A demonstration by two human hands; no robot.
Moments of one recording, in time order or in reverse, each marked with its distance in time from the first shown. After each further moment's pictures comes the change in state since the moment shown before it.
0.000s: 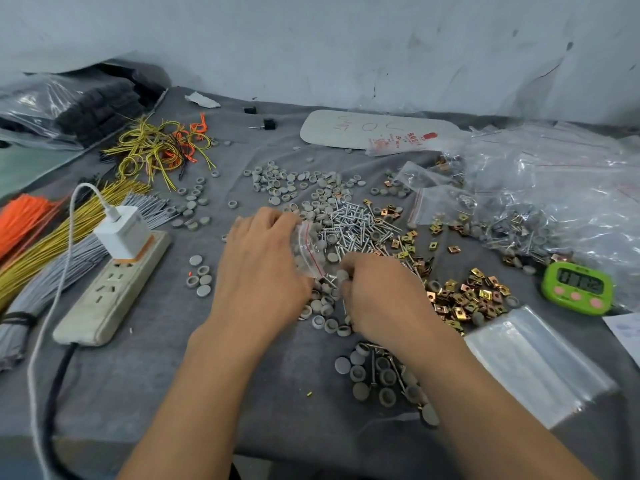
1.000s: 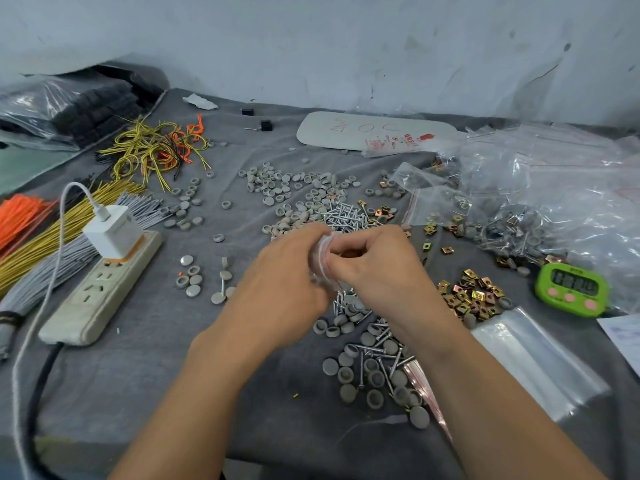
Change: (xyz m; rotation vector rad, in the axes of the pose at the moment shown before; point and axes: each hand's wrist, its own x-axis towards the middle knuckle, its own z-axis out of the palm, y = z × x) left_hand -0.006 0.021 0.006 -0.353 -0.207 0.026; right_hand 0.006 0.001 -0.019 0.756 0.101 -0.078
